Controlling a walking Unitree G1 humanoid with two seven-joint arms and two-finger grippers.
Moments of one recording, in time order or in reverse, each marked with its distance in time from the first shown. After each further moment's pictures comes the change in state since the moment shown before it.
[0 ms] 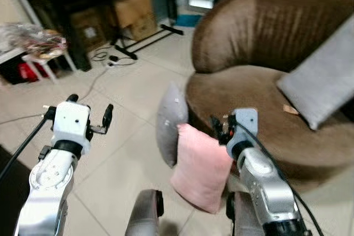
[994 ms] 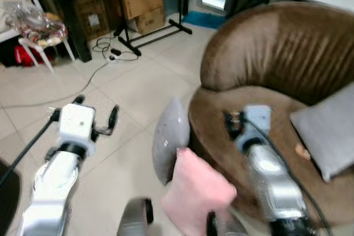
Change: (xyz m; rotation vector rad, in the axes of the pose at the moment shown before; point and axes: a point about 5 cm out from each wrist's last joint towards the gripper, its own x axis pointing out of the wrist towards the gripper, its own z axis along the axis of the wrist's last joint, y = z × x) left arm -0.004 -0.001 -0.010 -0.004 0.018 0.000; right arm 0.004 -0.001 0.009 -0.049 -0.061 -0.019
